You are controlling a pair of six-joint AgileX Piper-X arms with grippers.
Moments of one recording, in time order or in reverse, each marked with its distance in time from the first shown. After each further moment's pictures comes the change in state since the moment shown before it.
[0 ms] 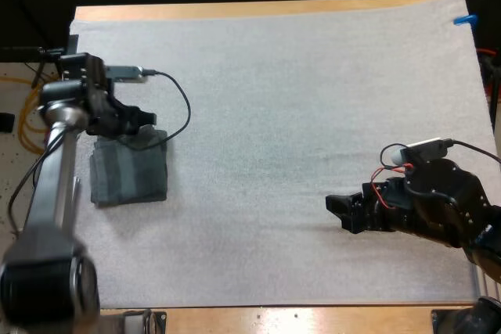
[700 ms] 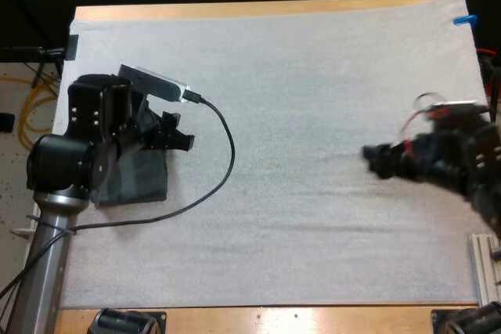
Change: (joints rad) left arm -0.322 -0.465 -0.005 0.096 0.010 0.008; right arm -0.418 0.124 0.011 -0.058 -0.040 -0.242
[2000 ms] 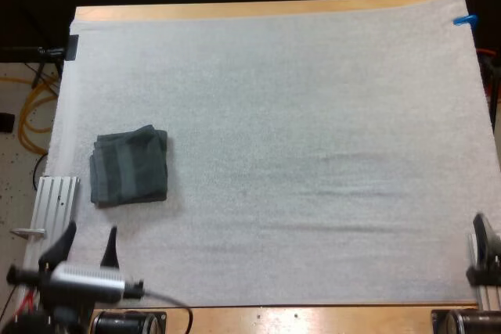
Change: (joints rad) left arm 0.154 -1.067 0.457 0.040 -0.069 0.083; right arm -0.382 -0.837 0.091 0.262 0.042 -0.300
